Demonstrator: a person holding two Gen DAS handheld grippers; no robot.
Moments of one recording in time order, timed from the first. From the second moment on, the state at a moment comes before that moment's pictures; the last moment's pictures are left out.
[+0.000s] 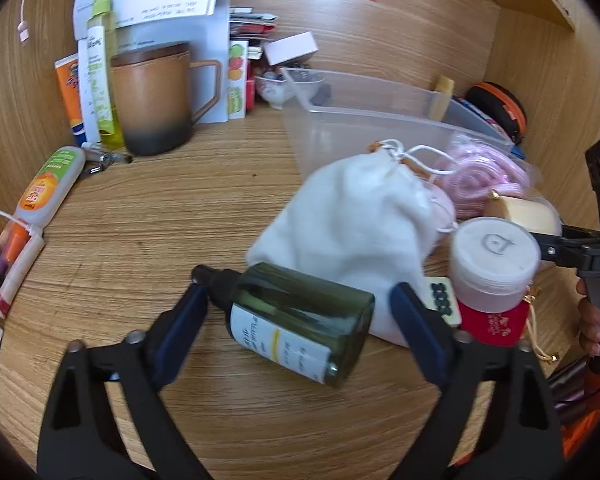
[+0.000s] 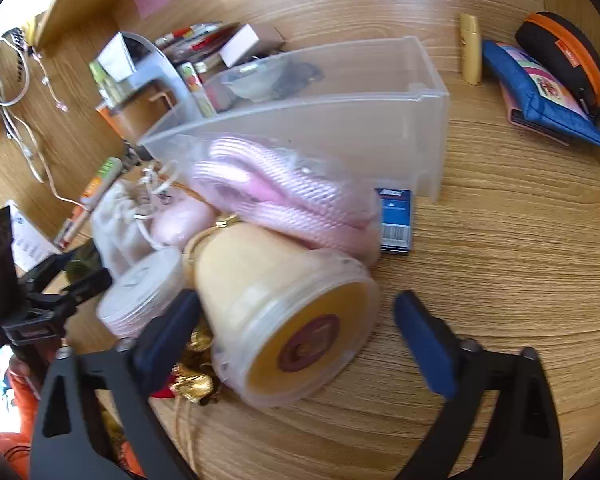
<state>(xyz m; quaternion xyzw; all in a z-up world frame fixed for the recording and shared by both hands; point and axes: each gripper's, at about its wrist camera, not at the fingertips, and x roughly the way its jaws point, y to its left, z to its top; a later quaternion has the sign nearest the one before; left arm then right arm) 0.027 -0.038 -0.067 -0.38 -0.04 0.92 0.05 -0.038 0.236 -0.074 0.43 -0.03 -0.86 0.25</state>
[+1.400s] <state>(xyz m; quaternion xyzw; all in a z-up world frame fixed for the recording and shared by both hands) 0.048 -0.043 -0.076 -0.37 -0.03 0.93 -0.01 -0.020 0.239 -0.050 0.38 0.02 -0.89 0.24</state>
